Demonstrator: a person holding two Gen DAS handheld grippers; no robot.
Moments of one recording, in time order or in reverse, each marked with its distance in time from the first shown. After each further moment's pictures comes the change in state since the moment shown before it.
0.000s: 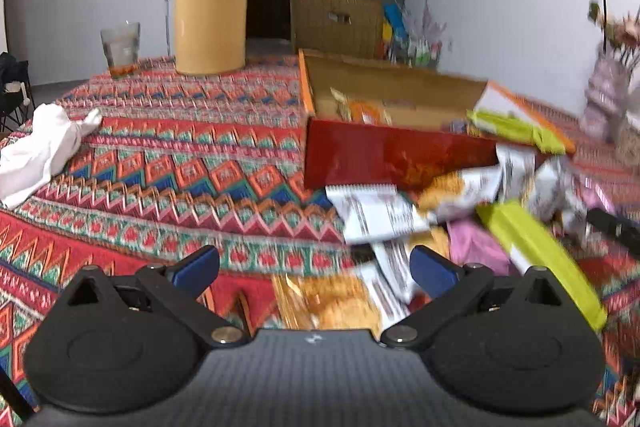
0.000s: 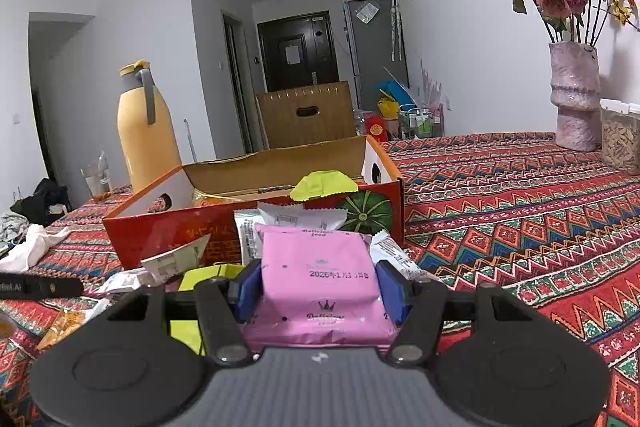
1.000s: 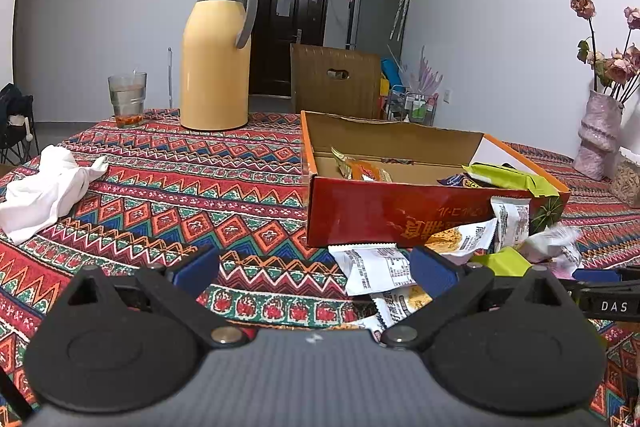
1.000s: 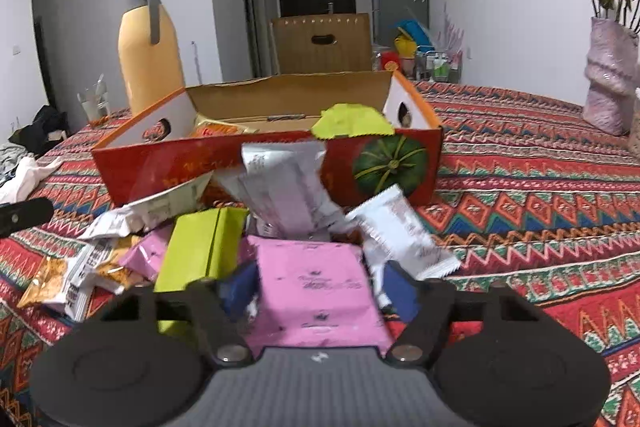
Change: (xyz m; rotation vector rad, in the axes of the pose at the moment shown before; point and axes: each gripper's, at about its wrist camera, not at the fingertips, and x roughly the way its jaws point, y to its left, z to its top) left arm -0.013 0.008 0.004 -0.021 -0.210 -0.013; right arm 0.041 0.019 0.003 -0.096 0.243 0.007
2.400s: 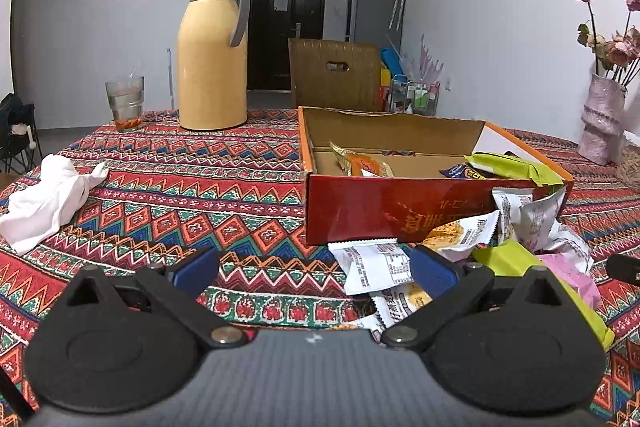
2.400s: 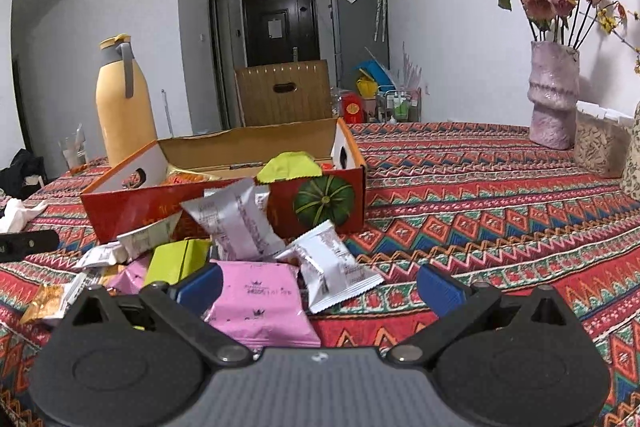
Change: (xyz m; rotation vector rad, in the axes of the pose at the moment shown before) left arm 0.002 -0.007 0.003 0.042 0.019 0.017; right arm -0.055 -0.023 -0.015 0.060 -0.155 -0.099
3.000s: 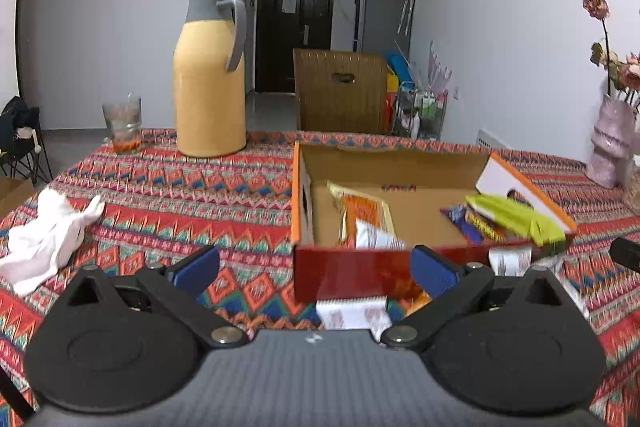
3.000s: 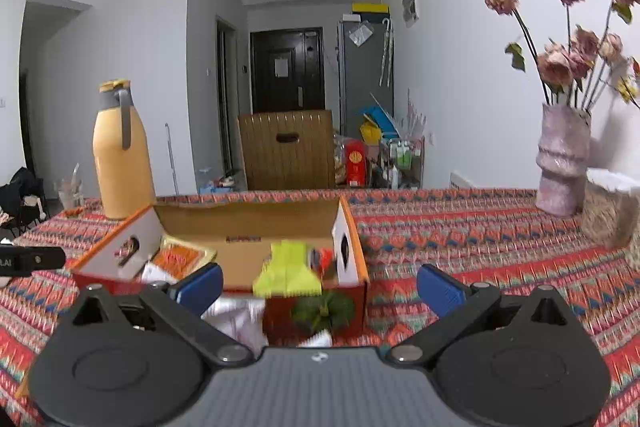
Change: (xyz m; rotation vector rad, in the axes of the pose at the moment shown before) left arm 0.010 -0.013 0.050 -0.013 0.009 0.023; right arm 0.012 0.002 0.063 -0.043 -0.120 -0.008
